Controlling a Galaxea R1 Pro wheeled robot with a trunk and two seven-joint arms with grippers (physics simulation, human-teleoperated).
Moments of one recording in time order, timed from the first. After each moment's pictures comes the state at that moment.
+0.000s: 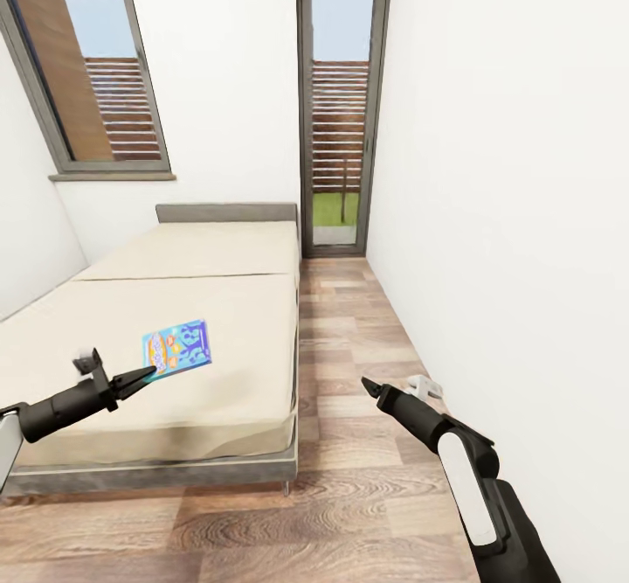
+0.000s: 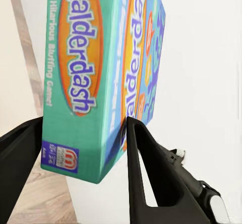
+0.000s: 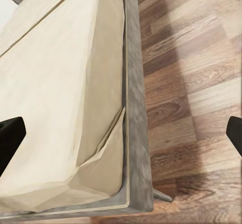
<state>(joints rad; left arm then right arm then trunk) -0.54 0.40 0.40 -1.00 0.49 1.04 -1.16 -0.35 0.08 -0.03 -1.44 -0.54 0.64 0.01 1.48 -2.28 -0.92</state>
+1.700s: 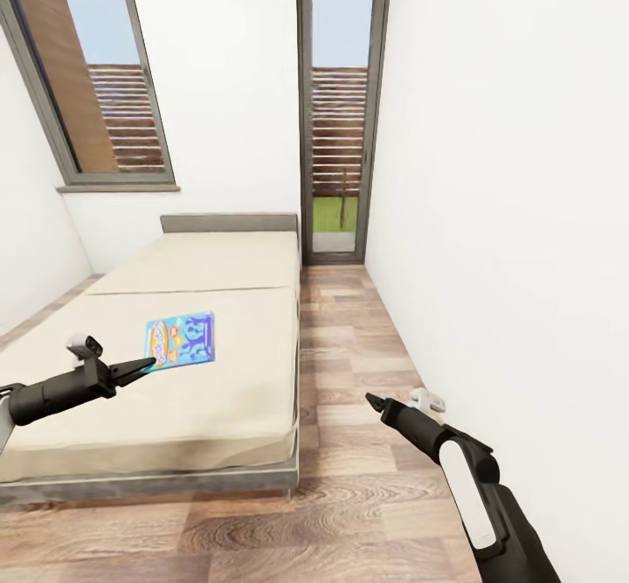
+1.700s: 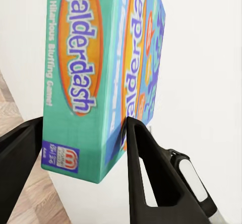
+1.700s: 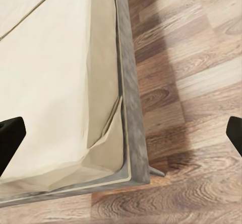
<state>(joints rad) -0.57 0.49 0.26 -1.04 0.48 1.04 -1.34 -0.35 0.06 -0.04 -1.35 -0.52 0.64 0.01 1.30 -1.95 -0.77</state>
